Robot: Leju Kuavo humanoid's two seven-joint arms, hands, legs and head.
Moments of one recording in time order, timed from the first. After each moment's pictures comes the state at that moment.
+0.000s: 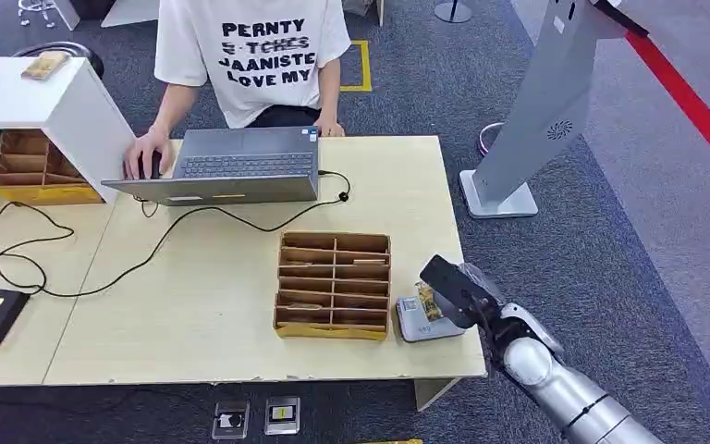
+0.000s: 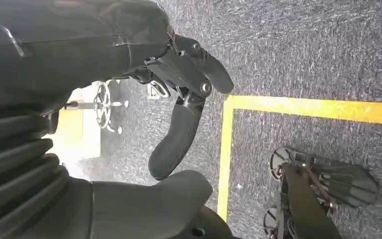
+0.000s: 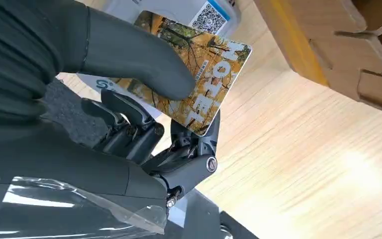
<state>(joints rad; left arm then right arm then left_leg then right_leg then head) -0.09 0.04 -0.85 -0.19 0.93 0.36 0.32 -0.48 -0.40 0.77 -1.23 0.17 -0.19 0.22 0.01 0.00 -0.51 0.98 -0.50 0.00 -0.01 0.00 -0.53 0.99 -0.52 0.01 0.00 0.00</state>
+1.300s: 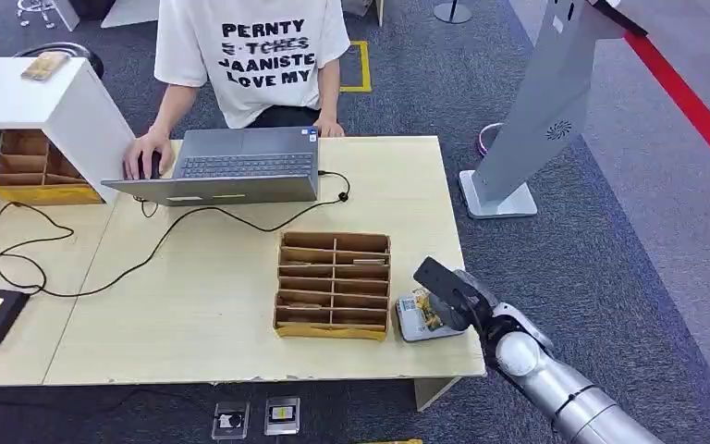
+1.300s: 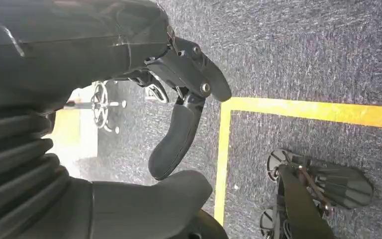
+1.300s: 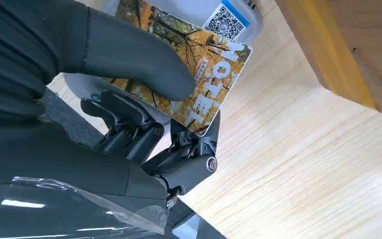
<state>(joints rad) -0.09 0.05 -0.86 -0.19 0.95 0.37 0.31 -0.53 -0.35 0.81 -1.09 0.13 -0.15 0.21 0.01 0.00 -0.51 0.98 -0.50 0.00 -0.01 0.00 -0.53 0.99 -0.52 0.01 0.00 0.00</state>
